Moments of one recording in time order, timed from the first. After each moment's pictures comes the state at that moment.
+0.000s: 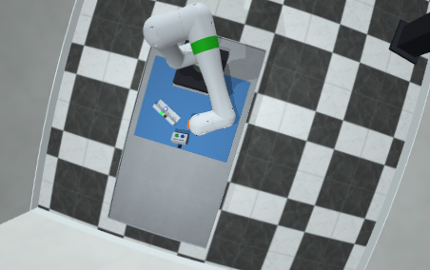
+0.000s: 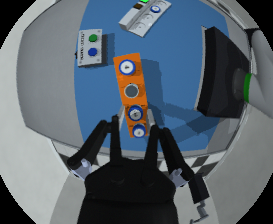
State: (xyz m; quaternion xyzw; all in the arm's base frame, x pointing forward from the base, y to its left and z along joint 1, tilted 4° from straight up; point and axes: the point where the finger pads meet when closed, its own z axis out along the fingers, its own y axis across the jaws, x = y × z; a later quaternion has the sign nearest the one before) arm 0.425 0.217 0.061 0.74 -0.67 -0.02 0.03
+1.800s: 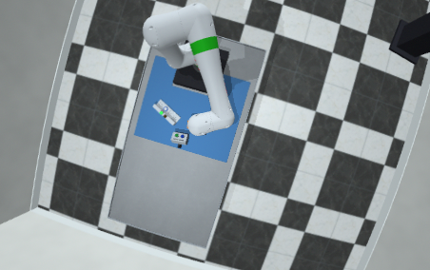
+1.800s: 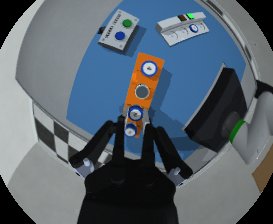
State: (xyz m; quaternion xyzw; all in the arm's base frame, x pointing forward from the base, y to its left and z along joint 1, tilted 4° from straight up) arm 0.426 0.216 0.060 0.87 -0.50 -0.03 0.02
